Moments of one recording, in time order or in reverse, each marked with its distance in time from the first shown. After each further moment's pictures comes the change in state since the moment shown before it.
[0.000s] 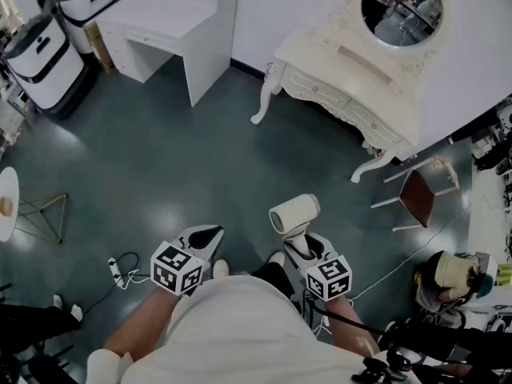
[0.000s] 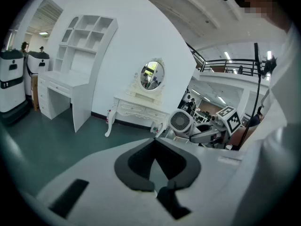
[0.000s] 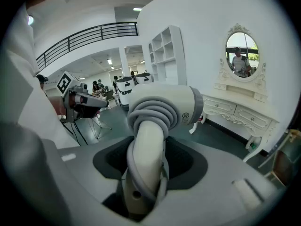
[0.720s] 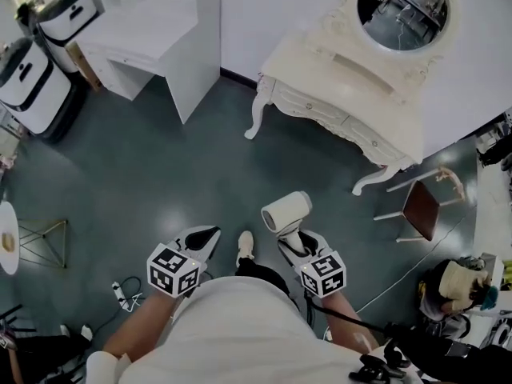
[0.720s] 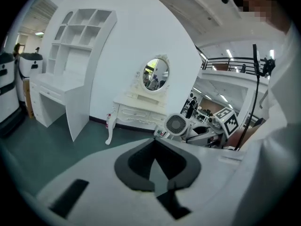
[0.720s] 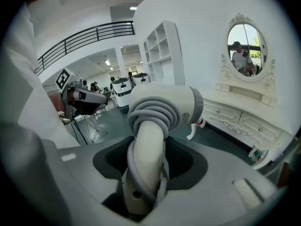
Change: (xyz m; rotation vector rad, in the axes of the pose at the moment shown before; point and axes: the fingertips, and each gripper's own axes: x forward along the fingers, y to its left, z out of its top) left arm 0.118 0.092 0.115 0.014 0.022 0.020; right arm 0.106 -0.129 0.092 0.005 0.005 0.037
